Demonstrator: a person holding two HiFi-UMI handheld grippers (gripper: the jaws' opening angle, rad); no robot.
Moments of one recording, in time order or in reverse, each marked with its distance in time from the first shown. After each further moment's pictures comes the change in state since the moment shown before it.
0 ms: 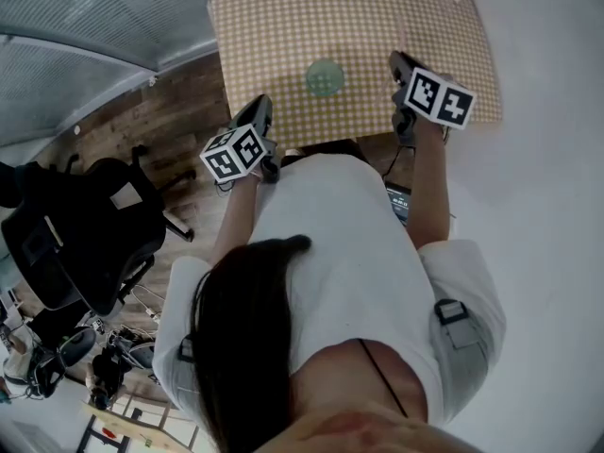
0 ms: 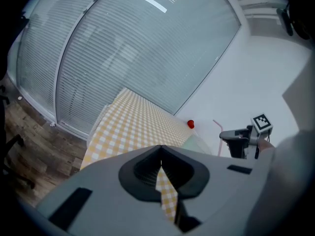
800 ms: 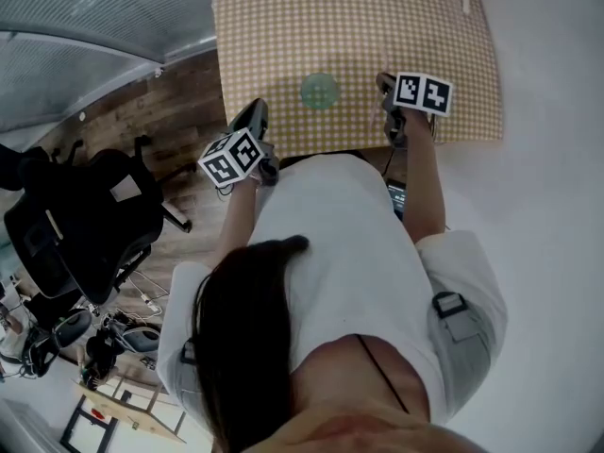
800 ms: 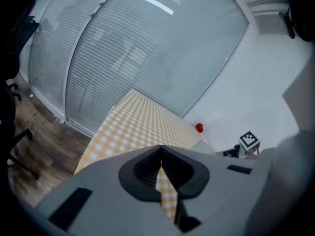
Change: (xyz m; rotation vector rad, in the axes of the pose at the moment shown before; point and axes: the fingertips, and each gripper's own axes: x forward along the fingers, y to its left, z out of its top) left arm 0.016 0.001 0.005 -0.054 -0.028 0.103; right arm 0.072 -0.048 -0.070 0.123 0.325 0.066
